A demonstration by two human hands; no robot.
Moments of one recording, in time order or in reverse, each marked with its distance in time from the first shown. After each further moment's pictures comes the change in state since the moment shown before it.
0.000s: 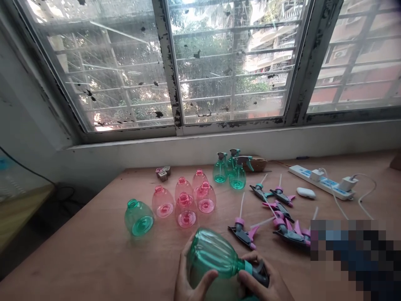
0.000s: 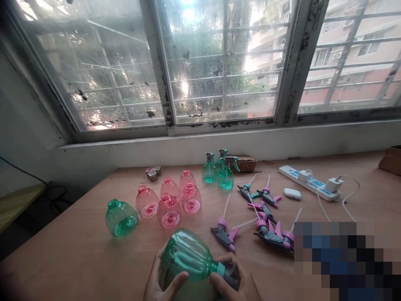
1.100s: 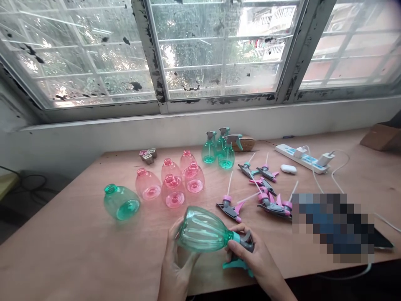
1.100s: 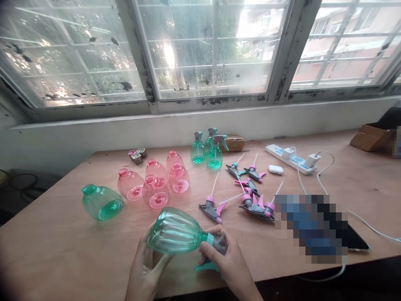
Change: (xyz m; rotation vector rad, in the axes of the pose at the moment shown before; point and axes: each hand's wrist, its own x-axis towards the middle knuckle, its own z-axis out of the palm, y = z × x) left_hand -0.007 0.013 0.001 0.101 -0.037 0.012; right_hand -0.009 -0.021 -0.002 0.088 0.031 0.024
